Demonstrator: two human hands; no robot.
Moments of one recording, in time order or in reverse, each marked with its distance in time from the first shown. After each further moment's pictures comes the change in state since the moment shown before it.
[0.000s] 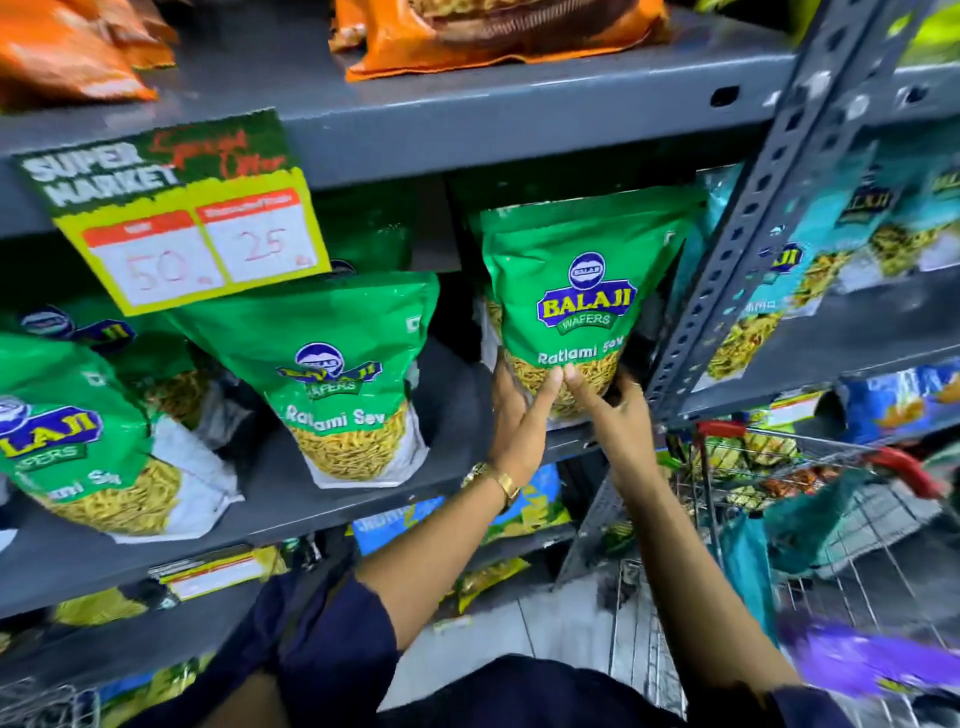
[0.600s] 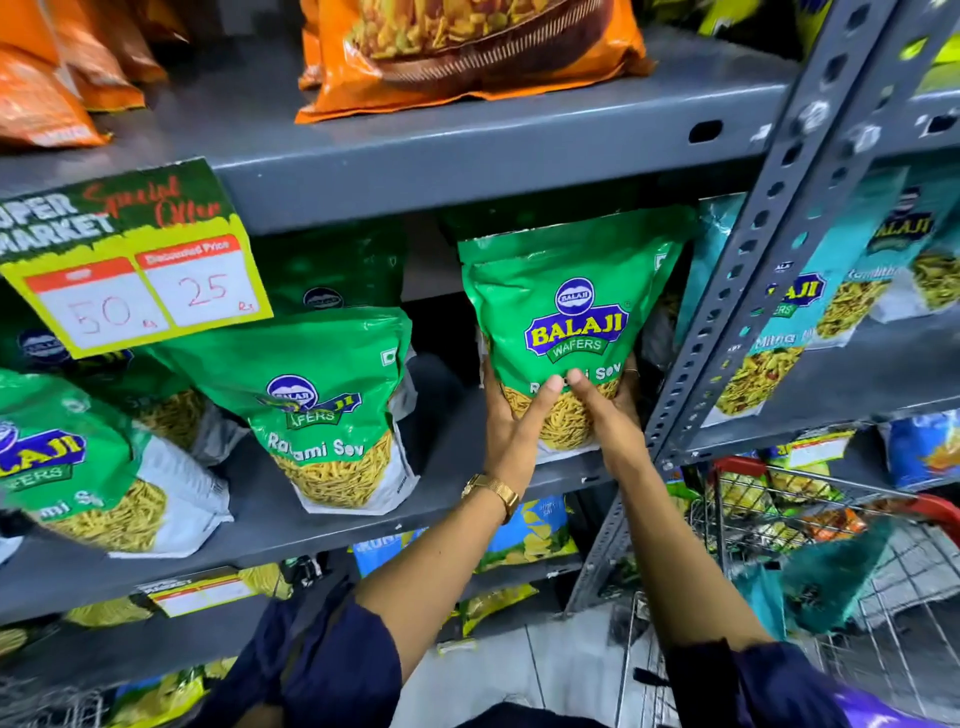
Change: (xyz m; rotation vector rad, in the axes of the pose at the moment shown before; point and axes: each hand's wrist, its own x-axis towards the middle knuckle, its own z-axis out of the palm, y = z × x) left_hand 0.024 0.007 0.013 -0.108 0.105 0.017; right_hand 0.056 0.008 0.001 0.121 -0.229 0.022
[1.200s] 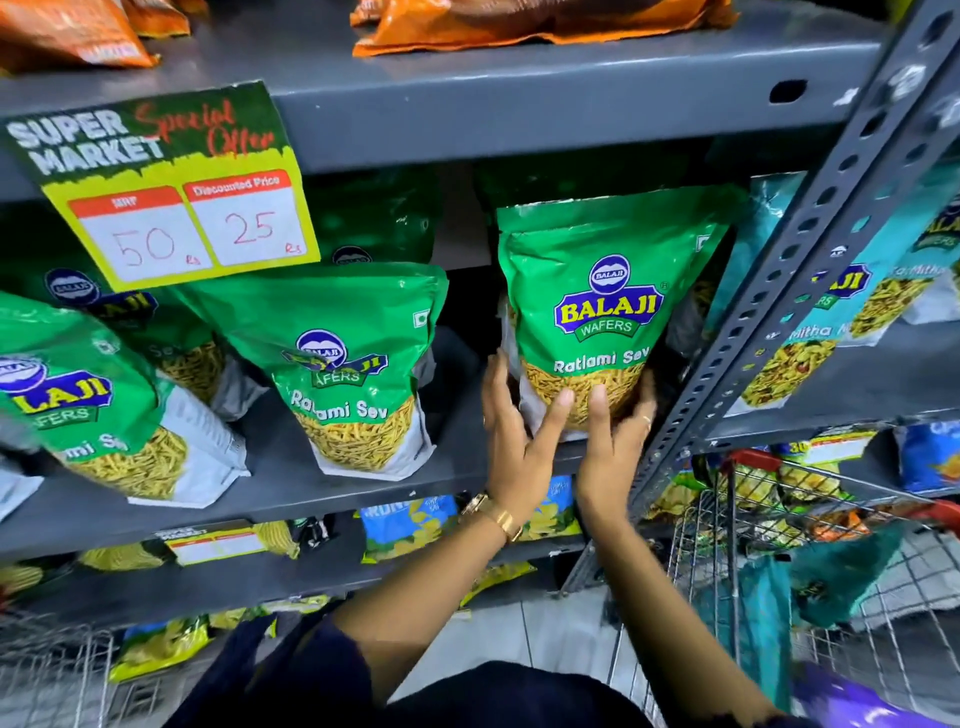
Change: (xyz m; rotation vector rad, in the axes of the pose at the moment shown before) left_hand -0.044 0.001 -0.021 0.254 0.111 0.104; right_hand -0.062 0.015 0.043 -0.102 0.391 -0.220
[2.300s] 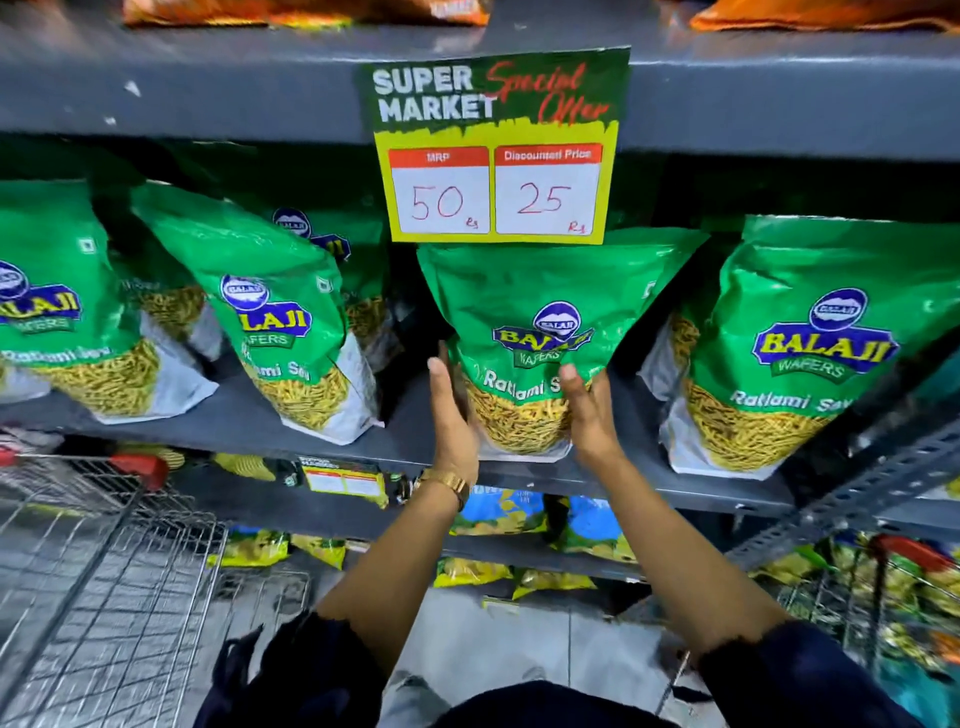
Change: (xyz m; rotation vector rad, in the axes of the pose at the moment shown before) left_hand 0.037 -0.040 -0.166 -0.526 0.263 -0.161; right_hand -0.019 0.015 0.135 0.071 -0.632 0.113
